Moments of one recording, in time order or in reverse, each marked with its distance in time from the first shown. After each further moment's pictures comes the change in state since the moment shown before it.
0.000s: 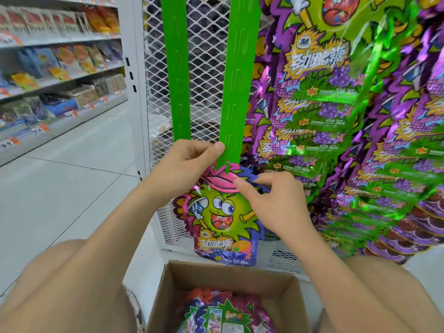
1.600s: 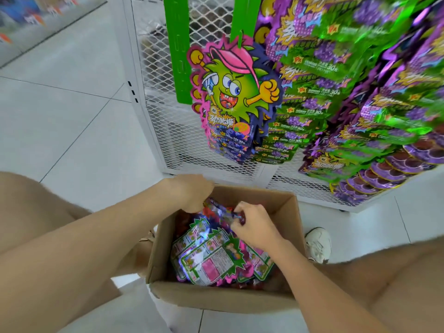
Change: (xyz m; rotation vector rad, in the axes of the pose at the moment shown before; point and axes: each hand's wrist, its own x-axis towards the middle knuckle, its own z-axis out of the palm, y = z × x) left_hand -0.107 -0.134 0.087 1.025 -0.996 -0.279; right_hand -0.177 0.137 0.138 -0.094 -0.689 0.155
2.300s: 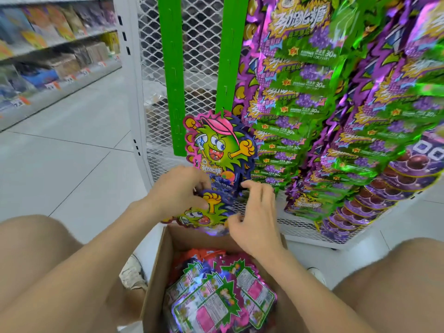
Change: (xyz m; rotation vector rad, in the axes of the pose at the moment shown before) left_hand -0.045 -0.026 -0.075 -0.439 0.715 0.062; right_hand -0.018 -0.088 -0.108 -0.039 0.641 -0.138
